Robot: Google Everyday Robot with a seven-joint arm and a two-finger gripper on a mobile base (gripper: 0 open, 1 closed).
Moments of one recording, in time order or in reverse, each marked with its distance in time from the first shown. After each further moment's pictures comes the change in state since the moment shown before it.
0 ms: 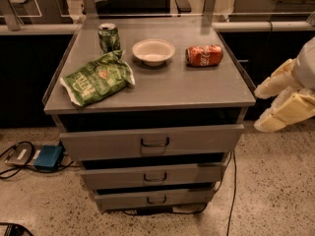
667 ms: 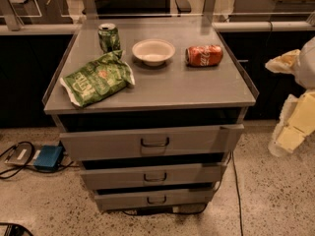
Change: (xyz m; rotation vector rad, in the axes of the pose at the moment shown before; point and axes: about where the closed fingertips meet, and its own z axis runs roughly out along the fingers) arm 0.000 0.000 0.000 0.001 0.000 0.000
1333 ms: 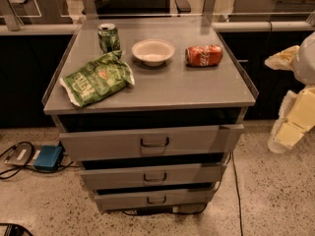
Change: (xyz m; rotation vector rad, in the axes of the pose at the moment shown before) arm -0.004 -0.003 -0.005 0.008 0.006 0.001
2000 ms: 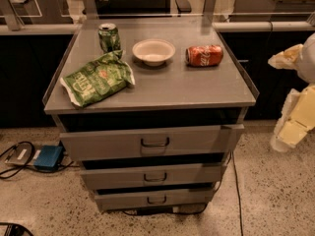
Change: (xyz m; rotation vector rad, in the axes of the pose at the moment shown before) arm 0.001 -0.002 -0.003 -0.001 0.004 0.011
